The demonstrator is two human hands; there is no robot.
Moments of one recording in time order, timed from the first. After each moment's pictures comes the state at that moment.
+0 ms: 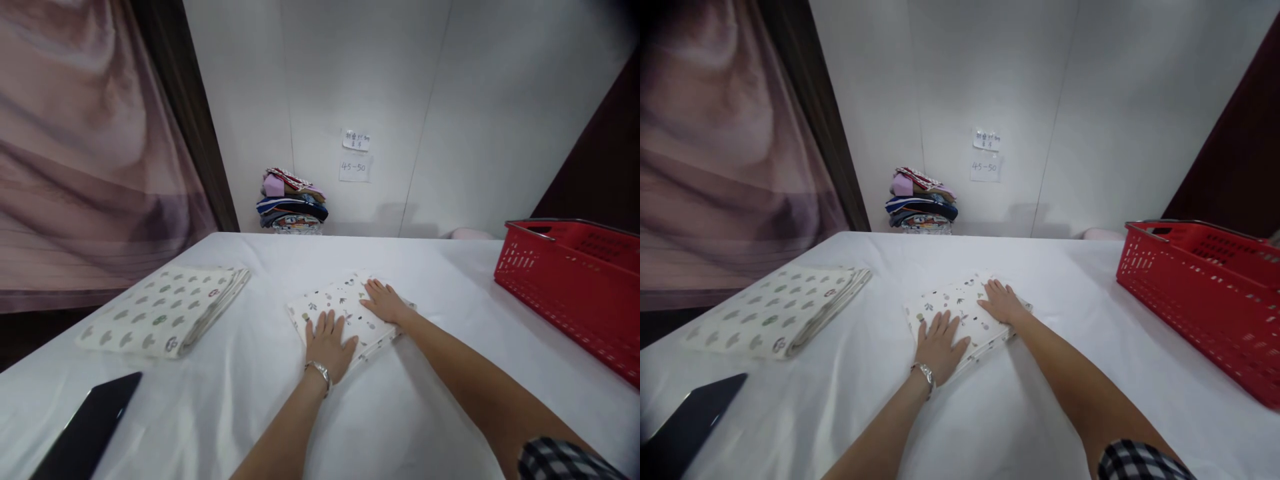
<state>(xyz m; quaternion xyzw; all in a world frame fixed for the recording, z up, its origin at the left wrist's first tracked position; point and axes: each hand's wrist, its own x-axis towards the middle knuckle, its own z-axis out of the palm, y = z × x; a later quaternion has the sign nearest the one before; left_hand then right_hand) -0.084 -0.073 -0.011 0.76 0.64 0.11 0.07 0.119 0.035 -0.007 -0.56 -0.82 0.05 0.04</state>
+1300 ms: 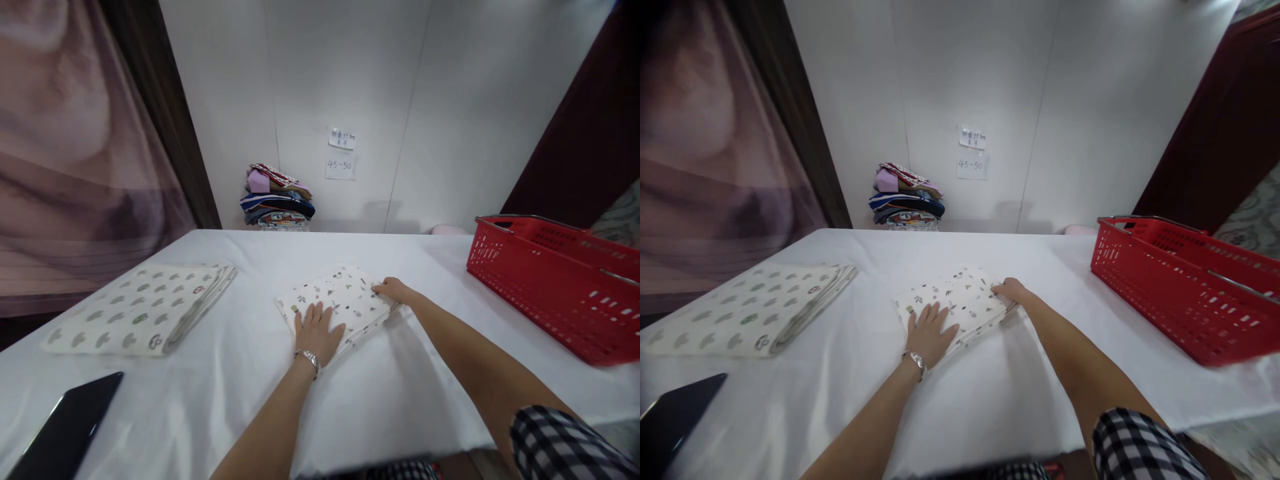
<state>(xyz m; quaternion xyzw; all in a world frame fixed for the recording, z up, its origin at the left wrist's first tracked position) -0.087 -0.069 -0.014 0.77 0.62 0.15 0.08 0.174 0.039 0.017 -0.74 -0.62 0.23 0.11</state>
